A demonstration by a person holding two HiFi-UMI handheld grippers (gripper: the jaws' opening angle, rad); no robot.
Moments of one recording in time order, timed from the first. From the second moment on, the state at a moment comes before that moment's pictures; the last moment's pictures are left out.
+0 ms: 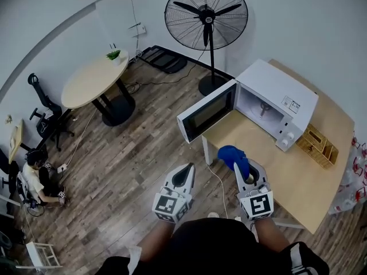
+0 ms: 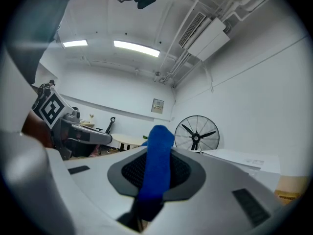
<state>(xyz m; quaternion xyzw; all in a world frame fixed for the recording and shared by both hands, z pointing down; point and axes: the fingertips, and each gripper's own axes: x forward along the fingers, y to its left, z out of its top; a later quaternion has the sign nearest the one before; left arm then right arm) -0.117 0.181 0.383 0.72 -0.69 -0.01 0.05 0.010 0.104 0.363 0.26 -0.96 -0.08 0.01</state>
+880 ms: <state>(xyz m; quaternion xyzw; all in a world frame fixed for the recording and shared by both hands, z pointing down) -0.135 0.008 0.381 0.82 -0.57 0.01 0.04 -0.029 -0.038 0.354 0.36 -0.93 -0.06 0.02</state>
